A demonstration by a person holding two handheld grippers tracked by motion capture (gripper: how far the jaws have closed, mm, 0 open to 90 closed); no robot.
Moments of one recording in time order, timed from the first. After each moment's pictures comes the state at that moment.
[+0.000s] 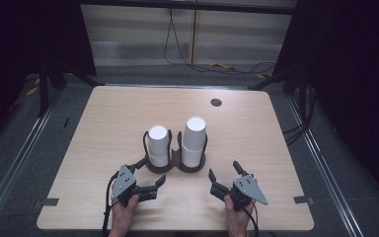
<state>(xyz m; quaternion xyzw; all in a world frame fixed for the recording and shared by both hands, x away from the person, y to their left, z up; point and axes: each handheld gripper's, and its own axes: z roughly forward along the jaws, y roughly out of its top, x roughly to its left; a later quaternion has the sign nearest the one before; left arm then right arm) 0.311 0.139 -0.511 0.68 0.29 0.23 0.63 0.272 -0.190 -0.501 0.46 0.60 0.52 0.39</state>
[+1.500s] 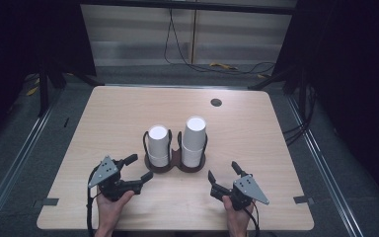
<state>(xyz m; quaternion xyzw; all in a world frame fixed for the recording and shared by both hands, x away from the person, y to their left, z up) 0.322 0.178 -0.477 0.69 0.31 0.16 0.63 0.271 -0.192 -0.501 0.45 0.61 0.53 0.38</state>
